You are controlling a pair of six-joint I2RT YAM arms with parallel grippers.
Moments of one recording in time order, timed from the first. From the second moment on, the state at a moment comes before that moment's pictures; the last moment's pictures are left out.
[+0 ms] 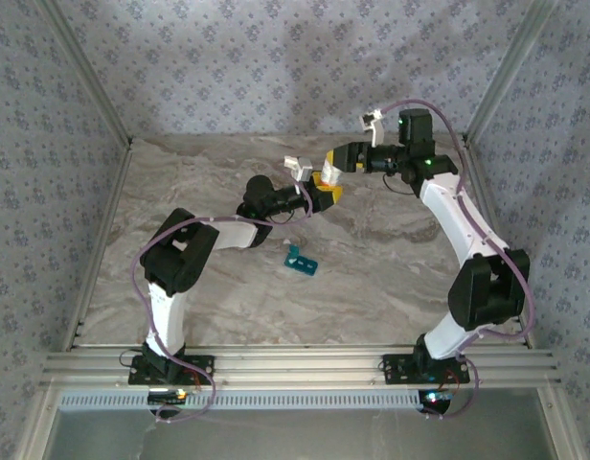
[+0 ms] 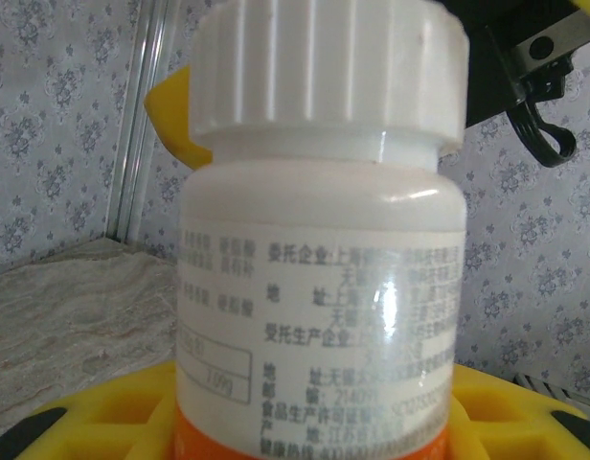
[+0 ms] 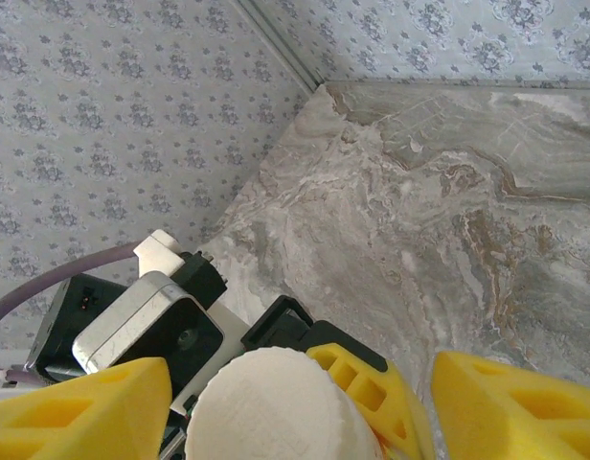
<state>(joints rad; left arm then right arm) -0.64 2.03 1.15 1.12 0.69 -0.46 0.20 1.61 1.48 -0.39 -0.85 0.24</state>
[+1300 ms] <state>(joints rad) -0.64 2.03 1.15 1.09 0.71 -0.46 0.34 1.49 1.31 -0.20 -0.48 0.45</state>
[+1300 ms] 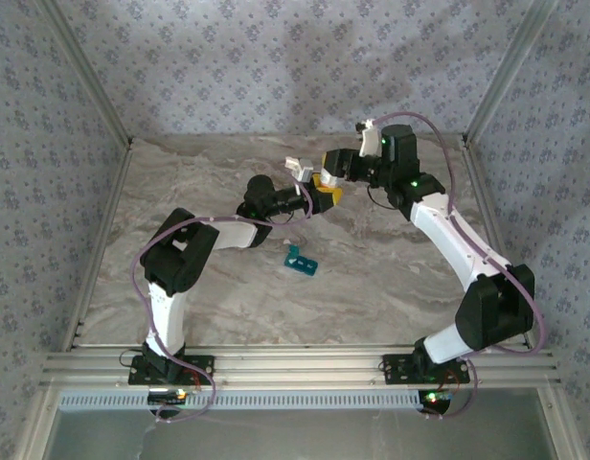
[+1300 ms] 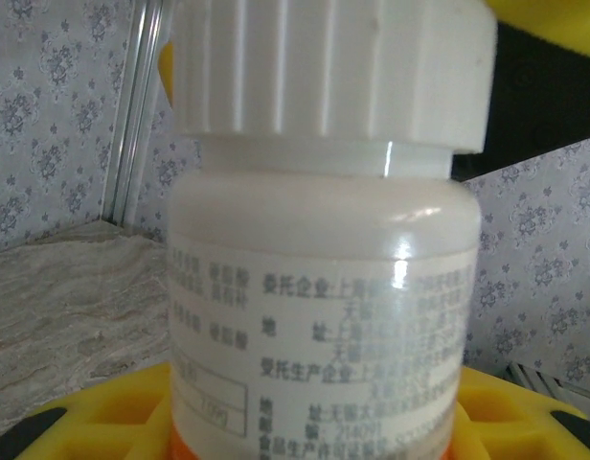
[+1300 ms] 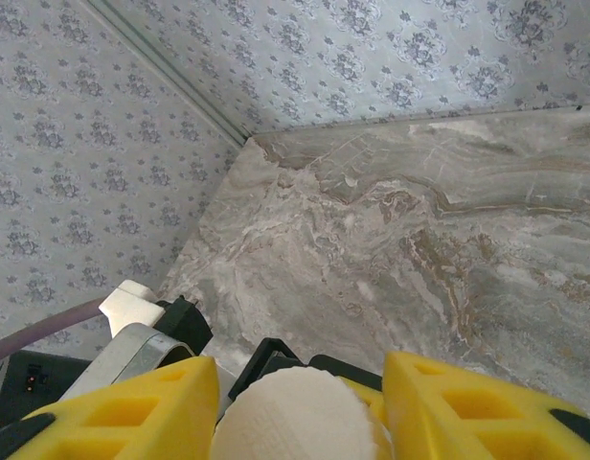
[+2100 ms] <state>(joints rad) -0.64 2.03 1.15 1.12 0.70 -0.46 0.22 1.63 1.59 -0.42 -0.77 0.28</state>
